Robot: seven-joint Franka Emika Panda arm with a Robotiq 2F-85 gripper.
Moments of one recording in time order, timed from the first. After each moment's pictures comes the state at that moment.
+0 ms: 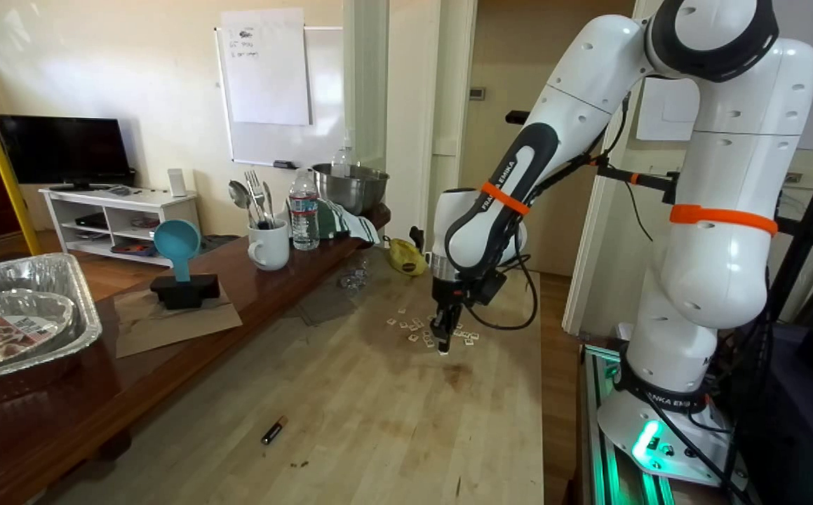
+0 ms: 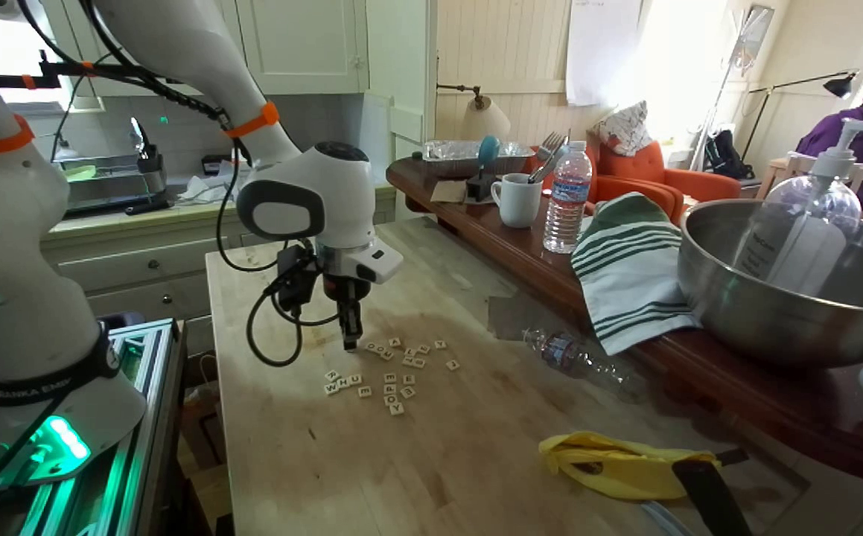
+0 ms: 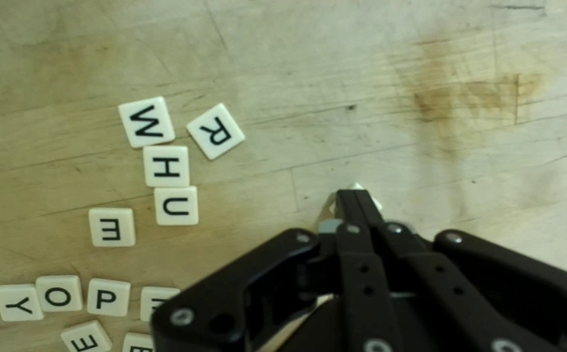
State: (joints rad) arm -0.05 0.01 -0.02 -2.74 0.19 2.74 -0.17
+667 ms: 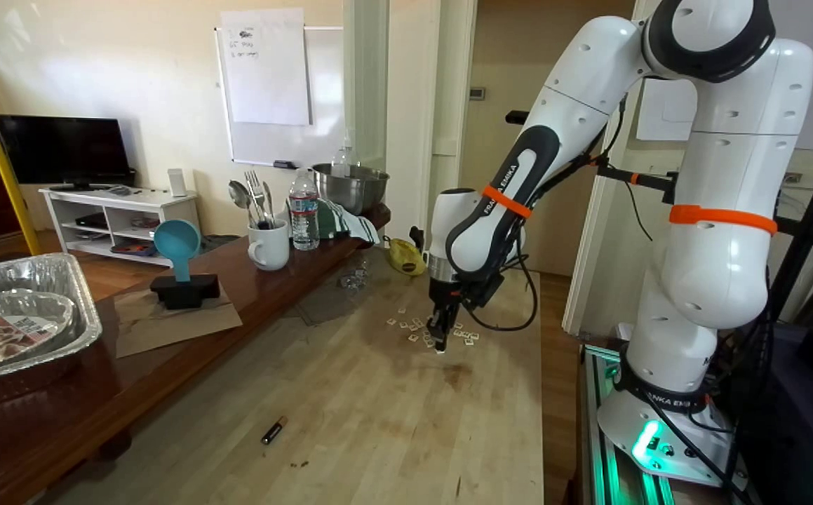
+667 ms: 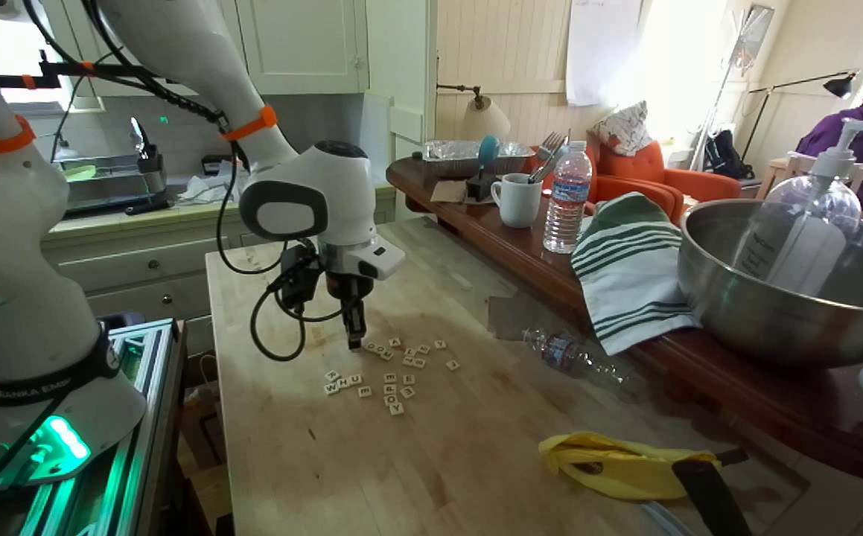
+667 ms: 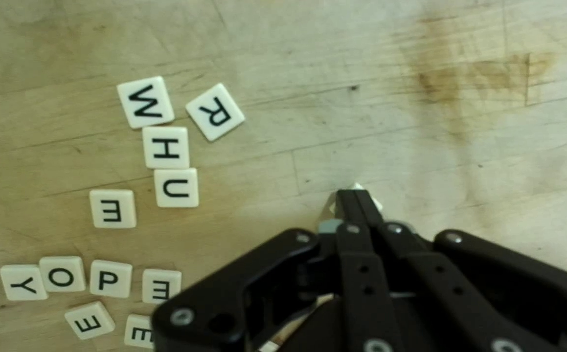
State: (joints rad) arm -0.04 0.02 -0.02 -2.74 0.12 2.77 -0.10
